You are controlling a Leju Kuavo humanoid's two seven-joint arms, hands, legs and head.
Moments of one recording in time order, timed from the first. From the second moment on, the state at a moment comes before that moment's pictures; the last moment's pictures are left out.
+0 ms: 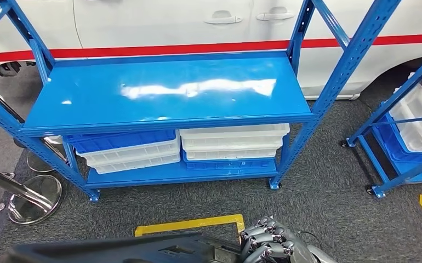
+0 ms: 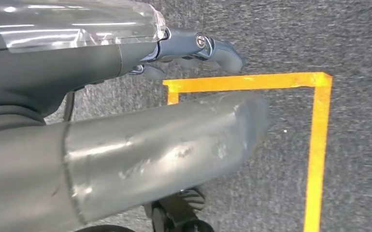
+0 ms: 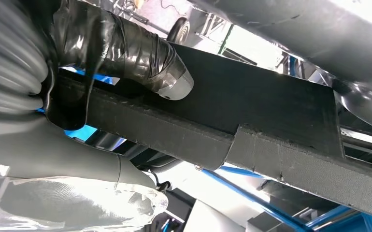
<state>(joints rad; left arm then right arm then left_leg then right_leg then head) -0.04 0.02 0.99 -0.21 -0.80 -0.07 -0.37 0.11 -0.33 0.52 -2.18 0.09 0.21 -0.70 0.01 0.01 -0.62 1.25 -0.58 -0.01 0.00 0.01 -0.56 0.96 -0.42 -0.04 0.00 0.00</state>
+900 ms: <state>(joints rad) -0.05 0.04 1.00 -0.21 -0.82 -0.06 -0.38 0.08 -0.34 0.53 -2.19 0.07 0.22 -0.69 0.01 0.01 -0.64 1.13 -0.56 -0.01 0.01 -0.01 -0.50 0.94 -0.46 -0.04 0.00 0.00</state>
